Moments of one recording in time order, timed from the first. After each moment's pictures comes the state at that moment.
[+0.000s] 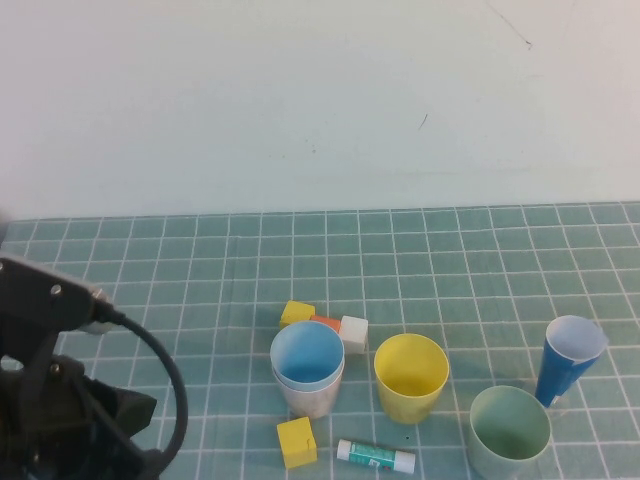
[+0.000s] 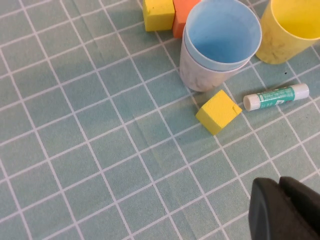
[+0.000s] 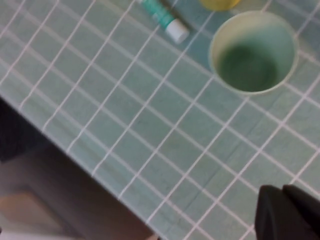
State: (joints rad) right arm 0.06 1.06 -0.80 0.46 1.18 -0.71; left arm -0.48 0.90 -0.68 -0.19 0.71 0.07
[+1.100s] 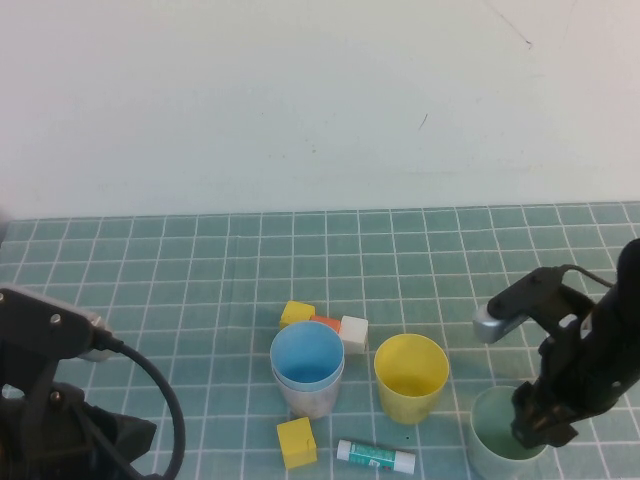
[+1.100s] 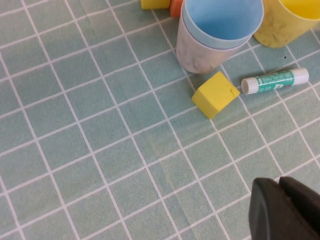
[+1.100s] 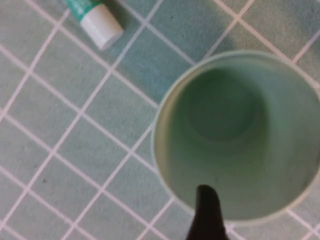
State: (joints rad) right arm 0.41 1.68 -0.91 0.17 0.75 -0.36; left arm -0.48 0.87 -0.61 -0.22 0.70 0.06
